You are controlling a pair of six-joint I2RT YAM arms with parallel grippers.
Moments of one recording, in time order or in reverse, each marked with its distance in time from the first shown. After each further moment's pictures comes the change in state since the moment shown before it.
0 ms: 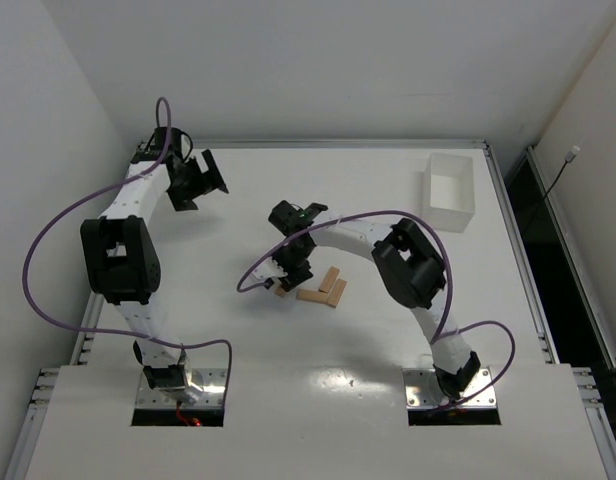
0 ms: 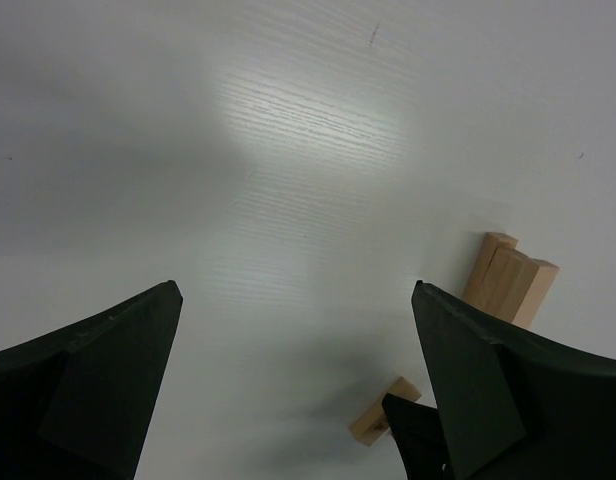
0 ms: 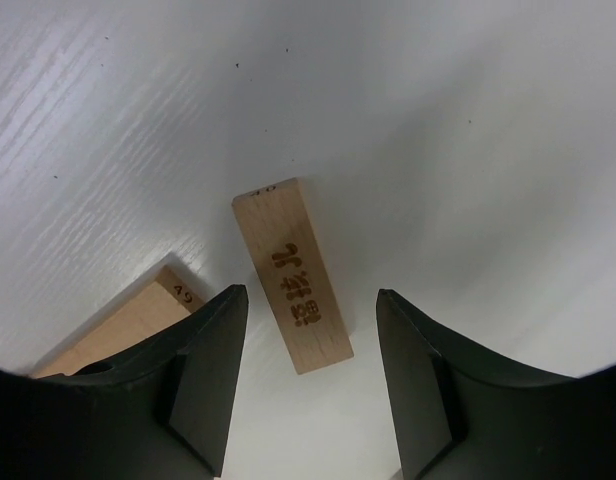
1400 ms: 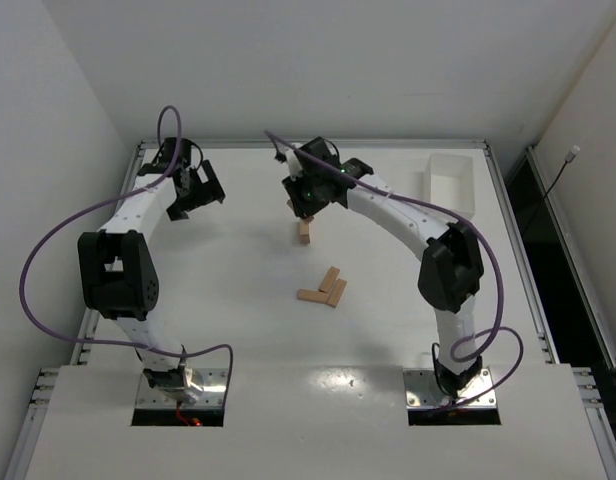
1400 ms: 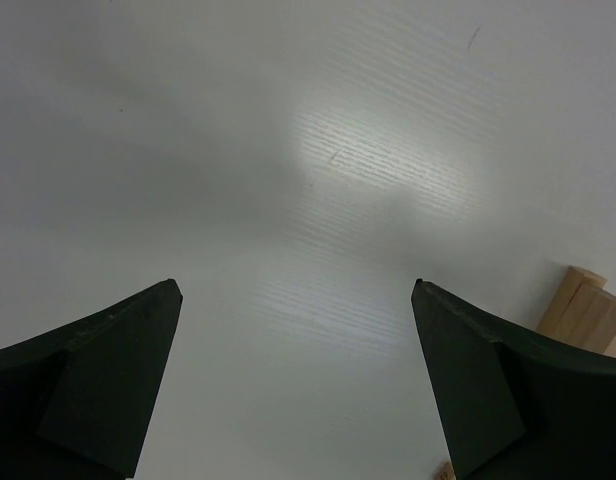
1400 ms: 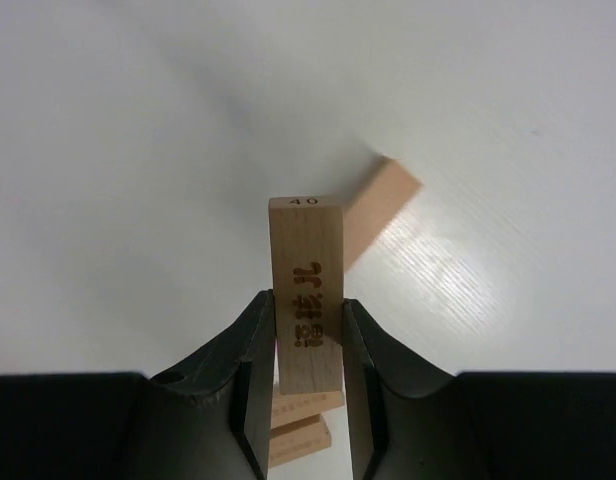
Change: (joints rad) left arm -0.067 -0.129 -0.164 0.052 -0.265 -0.051; right arm -0.125 -0.209 0.145 0.140 0.445 1.421
